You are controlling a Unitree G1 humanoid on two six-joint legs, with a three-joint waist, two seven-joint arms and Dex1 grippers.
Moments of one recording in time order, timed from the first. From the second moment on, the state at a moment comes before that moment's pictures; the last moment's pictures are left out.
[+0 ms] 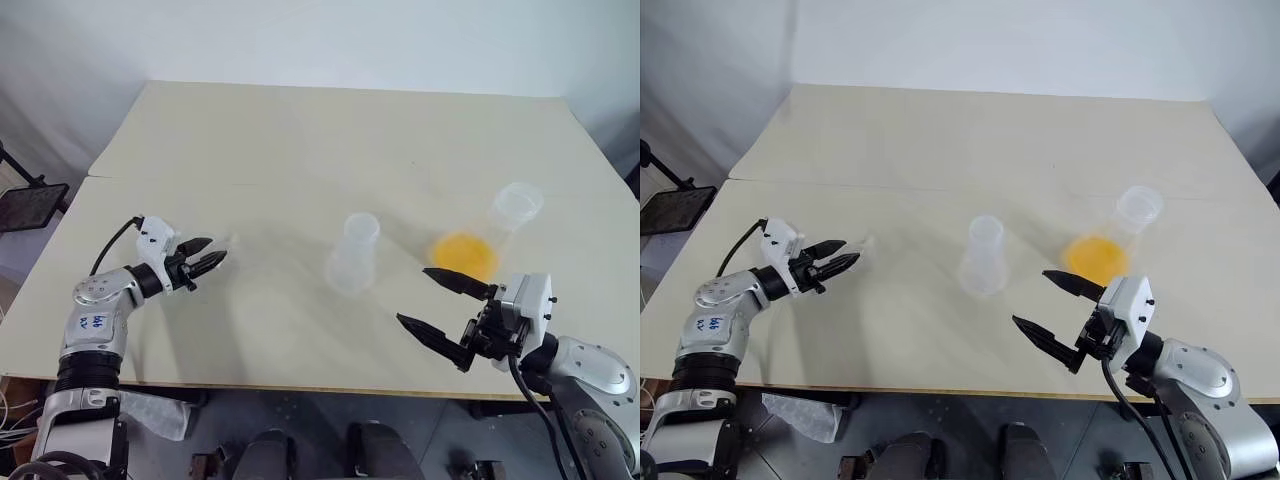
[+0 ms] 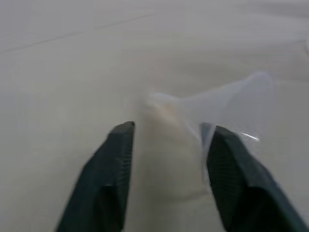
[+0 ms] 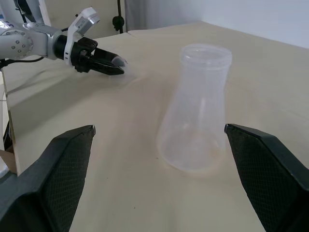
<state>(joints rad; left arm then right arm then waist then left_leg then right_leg) -0.47 0.63 0.18 0.48 -0.28 0.13 -0.85 0.15 -0.64 -0.20 -0.59 0.65 0.29 0.79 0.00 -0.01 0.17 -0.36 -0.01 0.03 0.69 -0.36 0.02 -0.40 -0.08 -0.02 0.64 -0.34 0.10</state>
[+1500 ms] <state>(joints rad) -1.35 0.62 -0.38 0.53 -0.36 1.00 -1.48 0.33 -0.56 -0.30 -0.67 0.62 0.26 0.73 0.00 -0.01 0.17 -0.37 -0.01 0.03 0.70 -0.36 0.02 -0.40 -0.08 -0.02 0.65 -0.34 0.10</state>
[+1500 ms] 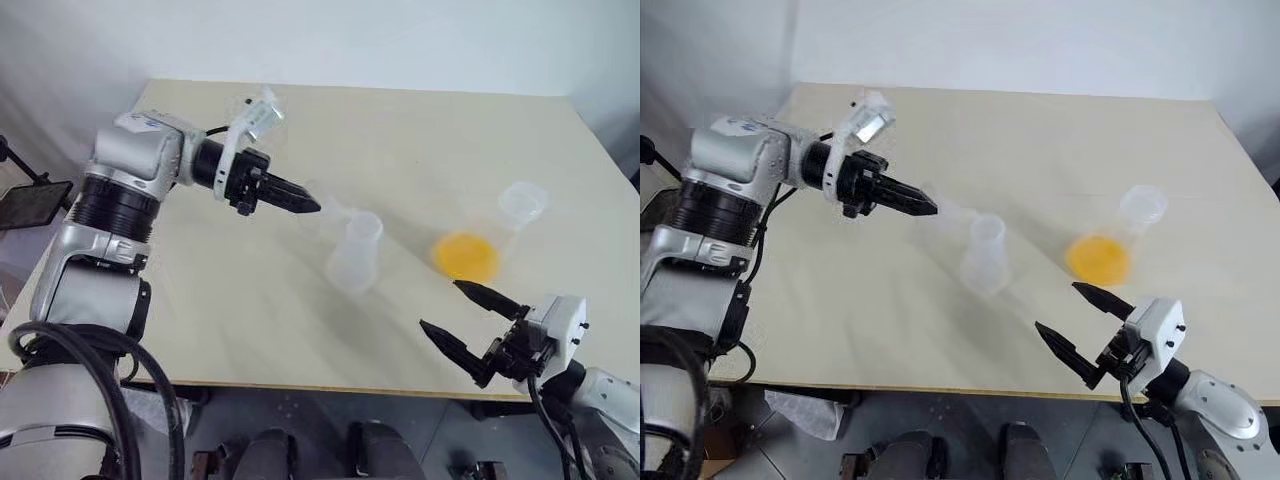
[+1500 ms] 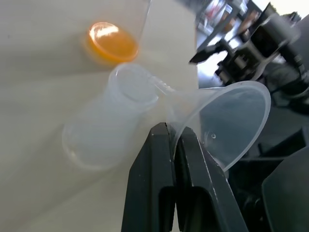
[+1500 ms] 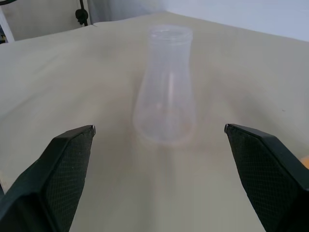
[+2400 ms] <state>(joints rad) -1.59 0.42 -0.47 0.95 -0.09 0.74 -1.50 0.26 -0.57 -0.32 -0.74 0.62 0.24 0.67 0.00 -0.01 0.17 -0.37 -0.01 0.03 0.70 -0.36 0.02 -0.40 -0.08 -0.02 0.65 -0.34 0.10</state>
